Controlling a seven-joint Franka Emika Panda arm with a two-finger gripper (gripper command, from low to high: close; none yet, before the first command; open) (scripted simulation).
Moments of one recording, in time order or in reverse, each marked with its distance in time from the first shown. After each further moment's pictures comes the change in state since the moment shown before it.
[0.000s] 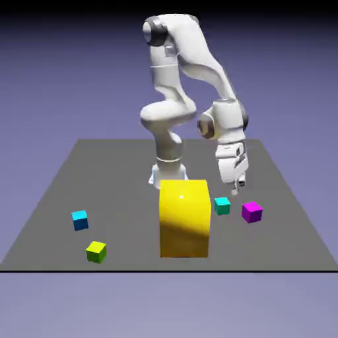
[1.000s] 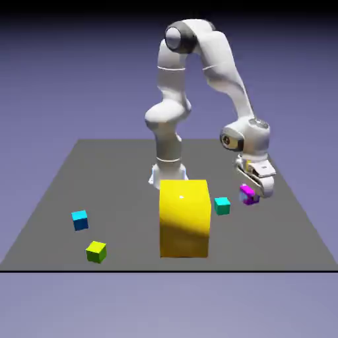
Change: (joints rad) arm 0.249 0.051 -0.030 -0.075 -0.018 -0.123 -0.428
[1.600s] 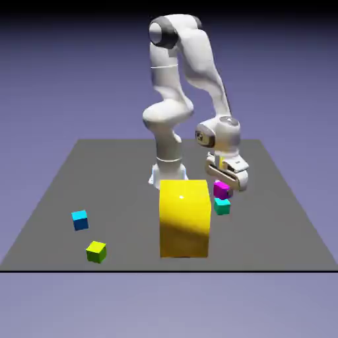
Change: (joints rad) arm -0.136 0.014 0.086 -0.217 0.036 0.229 -0.259
